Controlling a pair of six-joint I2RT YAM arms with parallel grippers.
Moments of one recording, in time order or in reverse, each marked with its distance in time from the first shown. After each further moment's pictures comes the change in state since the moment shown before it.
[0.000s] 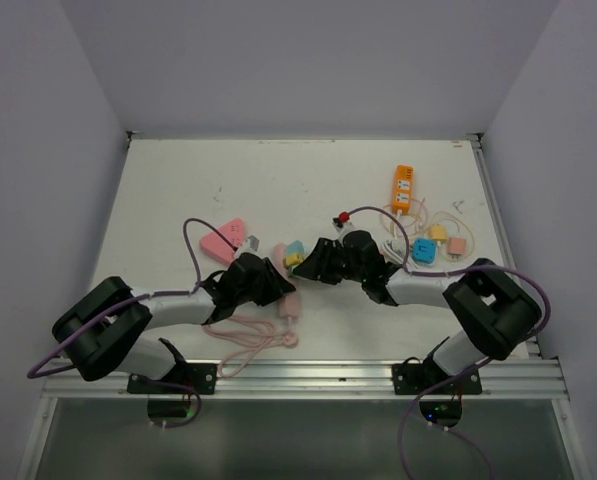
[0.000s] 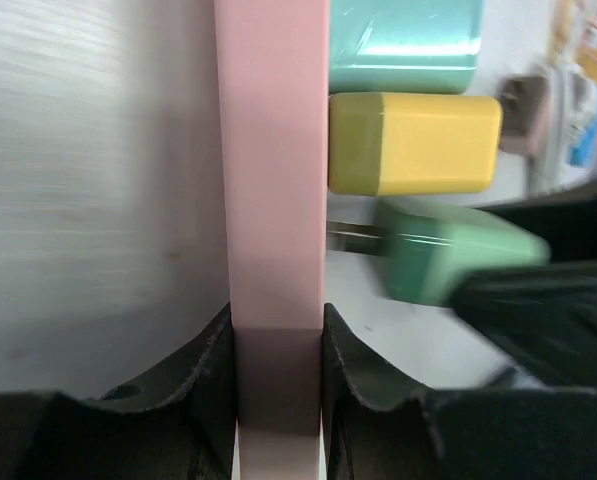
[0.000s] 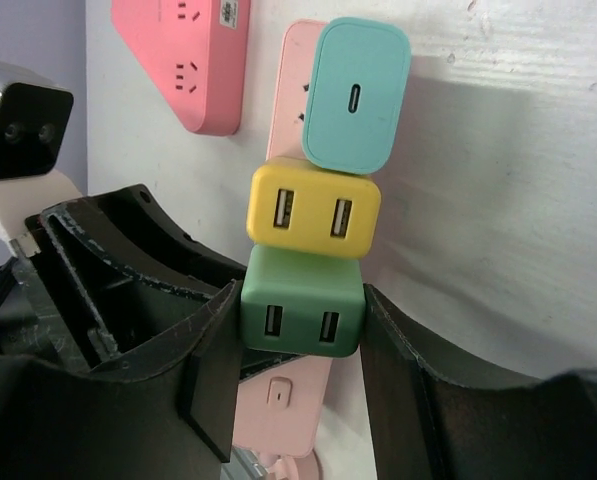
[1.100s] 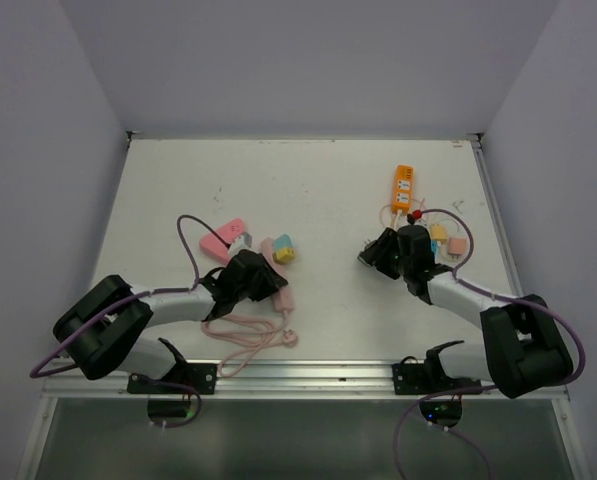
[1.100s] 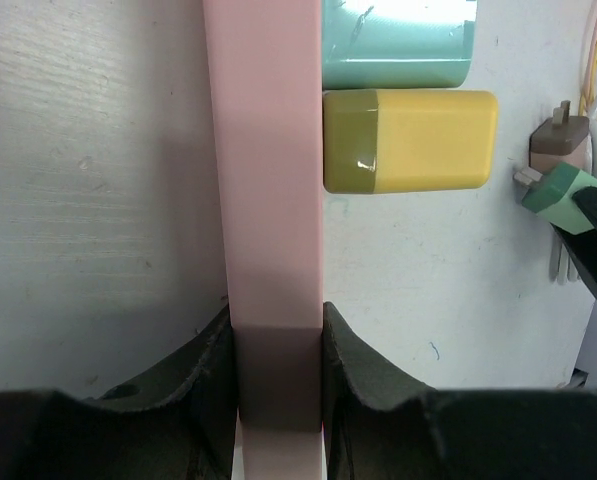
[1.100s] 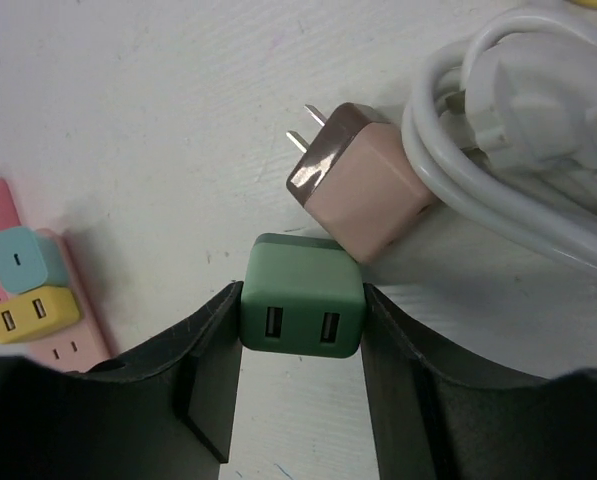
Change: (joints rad) left arm 0.028 0.008 0.022 -0.054 -0.105 0.025; right arm -0.397 -0.264 -0.119 -0.327 0.205 -0.089
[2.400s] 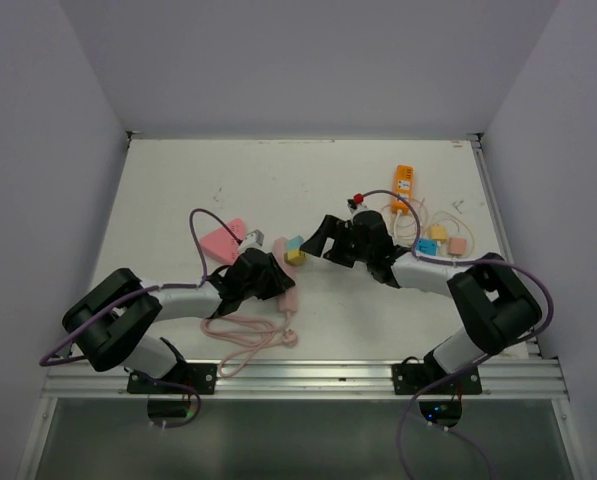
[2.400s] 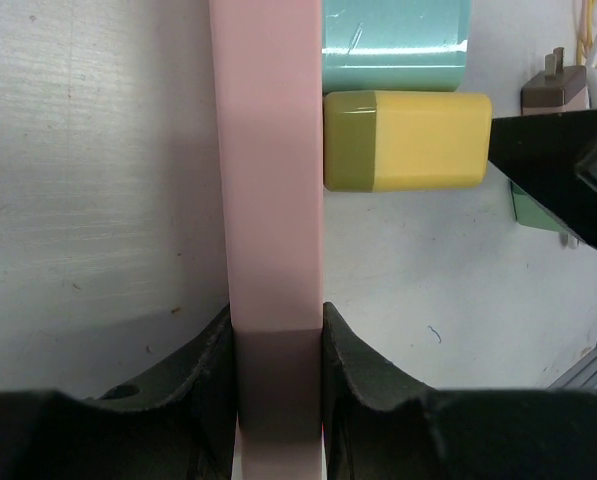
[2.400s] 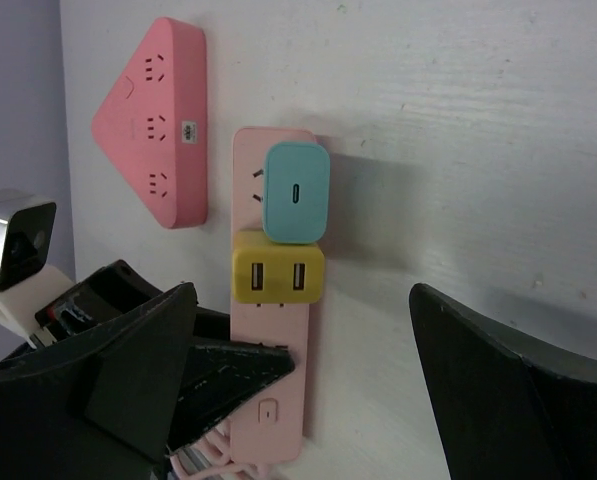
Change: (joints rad) left arm -0.032 0.060 0.041 0.039 0.040 0.090; right arm 0.249 0.234 0.209 0.167 -0.180 0.039
